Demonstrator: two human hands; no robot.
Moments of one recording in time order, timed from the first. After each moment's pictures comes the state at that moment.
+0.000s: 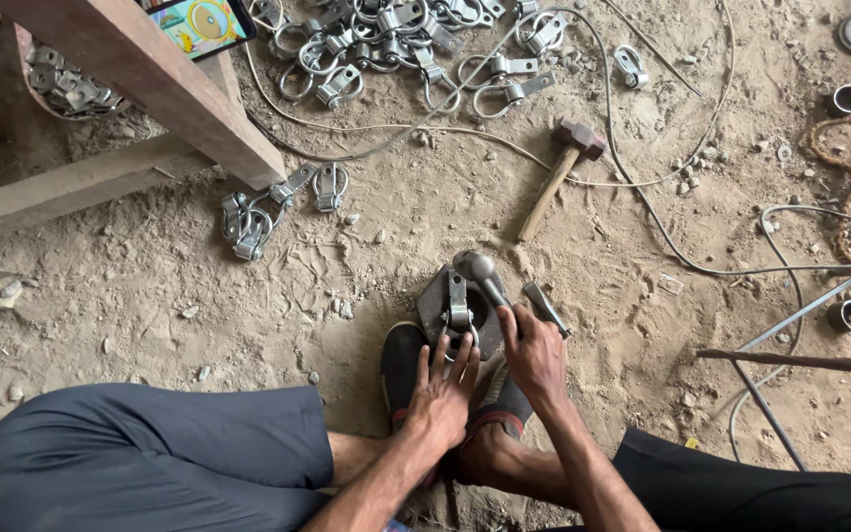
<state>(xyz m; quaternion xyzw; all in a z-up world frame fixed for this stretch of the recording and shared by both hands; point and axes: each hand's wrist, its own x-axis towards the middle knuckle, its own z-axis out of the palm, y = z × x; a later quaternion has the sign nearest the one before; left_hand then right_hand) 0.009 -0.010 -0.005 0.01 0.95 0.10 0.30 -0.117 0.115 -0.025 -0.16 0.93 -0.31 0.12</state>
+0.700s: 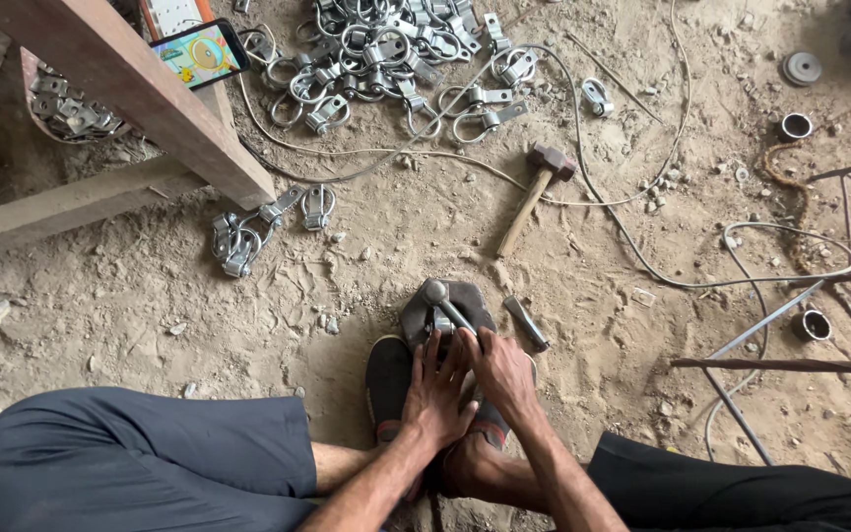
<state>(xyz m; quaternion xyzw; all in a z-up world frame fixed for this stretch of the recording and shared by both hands) 0.009 0.006 -0.058 -0.02 0.98 0.15 0.10 -0.105 0.108 -0.031 -0.22 0.93 -0.27 0.13</state>
